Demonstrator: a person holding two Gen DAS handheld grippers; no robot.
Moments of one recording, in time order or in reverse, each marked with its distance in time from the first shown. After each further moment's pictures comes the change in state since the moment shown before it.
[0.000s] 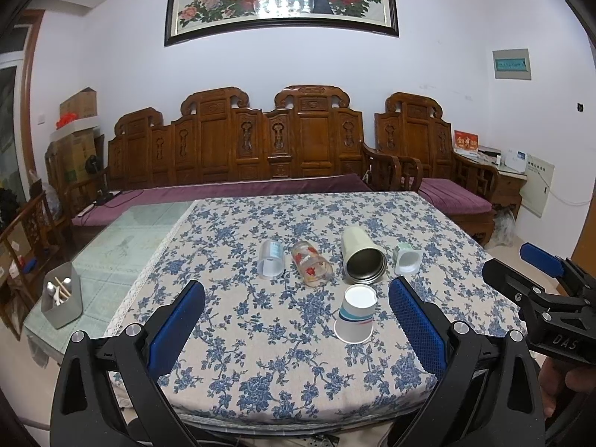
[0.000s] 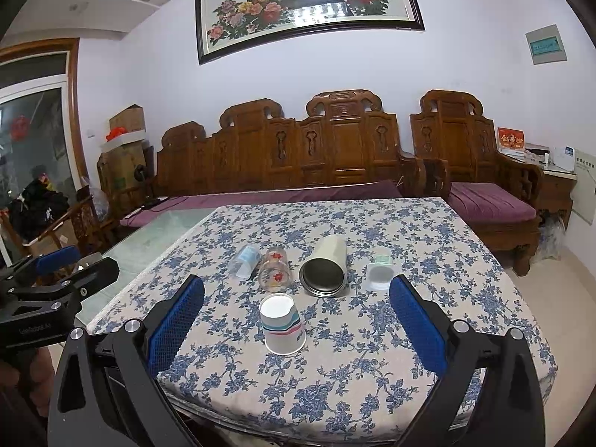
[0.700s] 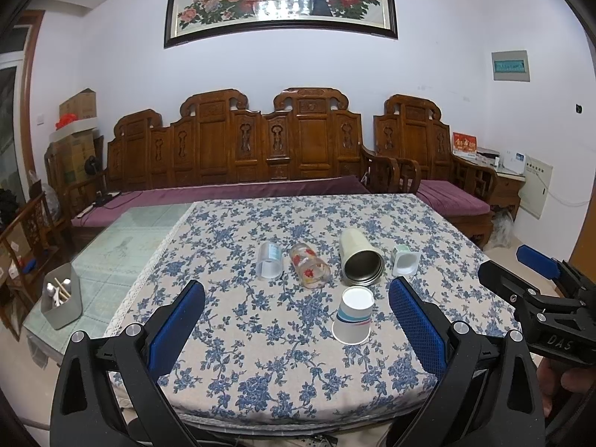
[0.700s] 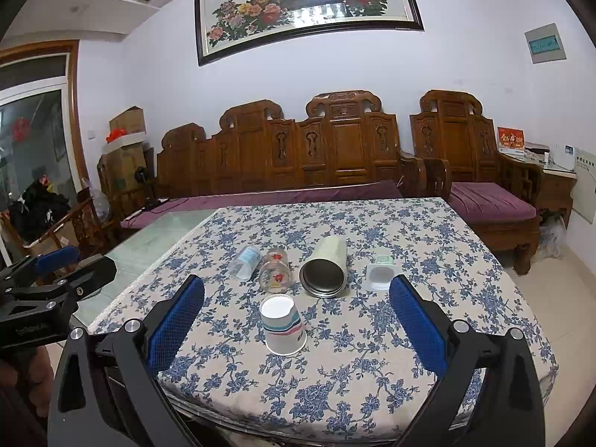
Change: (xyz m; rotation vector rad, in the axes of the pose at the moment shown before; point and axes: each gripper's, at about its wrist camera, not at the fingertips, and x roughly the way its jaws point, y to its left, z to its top) left arm -0.003 -0.003 0.002 0.000 -0.009 -0.006; right arm 0.000 0.000 0.001 0.000 -0.001 0.002
